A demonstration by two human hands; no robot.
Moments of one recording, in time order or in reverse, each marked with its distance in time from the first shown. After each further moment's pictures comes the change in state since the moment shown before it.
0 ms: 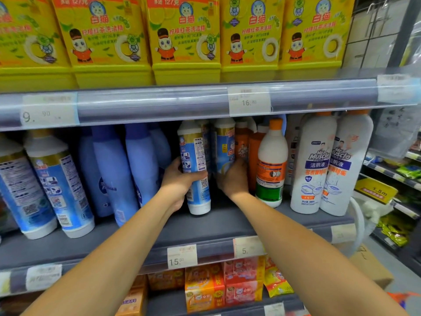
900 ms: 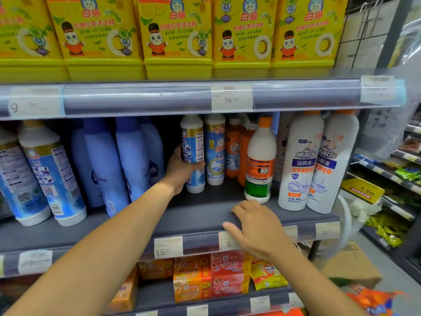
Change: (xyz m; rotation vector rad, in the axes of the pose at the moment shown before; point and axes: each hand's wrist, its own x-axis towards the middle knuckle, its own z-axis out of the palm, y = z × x) left_hand 0.036 -0.018 0.024 0.134 0.018 0.076; right_hand -0.120 0.052 -0.118 -0.698 -0.364 -0.579
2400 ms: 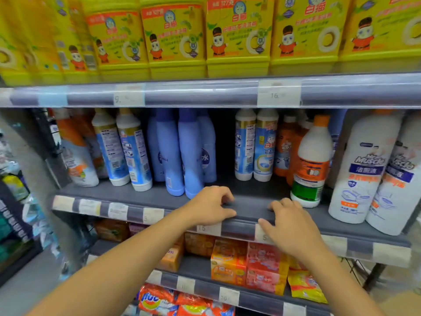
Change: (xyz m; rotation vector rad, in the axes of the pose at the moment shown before) left_hand -0.139 0.020 -0.039 1.018 -0.269 -0.019; right_hand 0.007 -0.011 -0.006 0.106 -0.069 0.041
